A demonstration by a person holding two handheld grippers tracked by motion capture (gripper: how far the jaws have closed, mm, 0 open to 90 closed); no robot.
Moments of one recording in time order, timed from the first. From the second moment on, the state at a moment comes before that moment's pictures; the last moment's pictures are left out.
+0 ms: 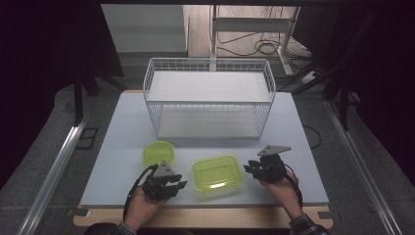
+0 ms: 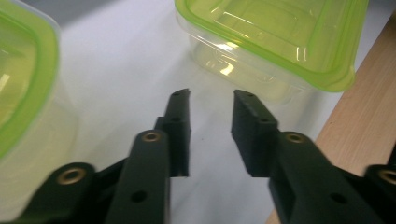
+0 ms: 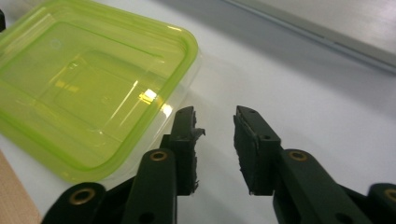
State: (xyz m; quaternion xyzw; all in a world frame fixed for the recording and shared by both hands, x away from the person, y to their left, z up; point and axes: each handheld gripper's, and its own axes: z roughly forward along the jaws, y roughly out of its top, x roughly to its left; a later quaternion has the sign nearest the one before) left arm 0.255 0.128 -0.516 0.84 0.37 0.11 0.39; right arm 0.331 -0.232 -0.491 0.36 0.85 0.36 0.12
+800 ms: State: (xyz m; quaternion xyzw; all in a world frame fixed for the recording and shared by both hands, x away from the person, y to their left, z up) left arm 0.215 0.147 -0.520 0.83 0.38 0.17 0.37; right arm 0.289 -0.250 -0.483 0.35 0.83 0.41 0.14
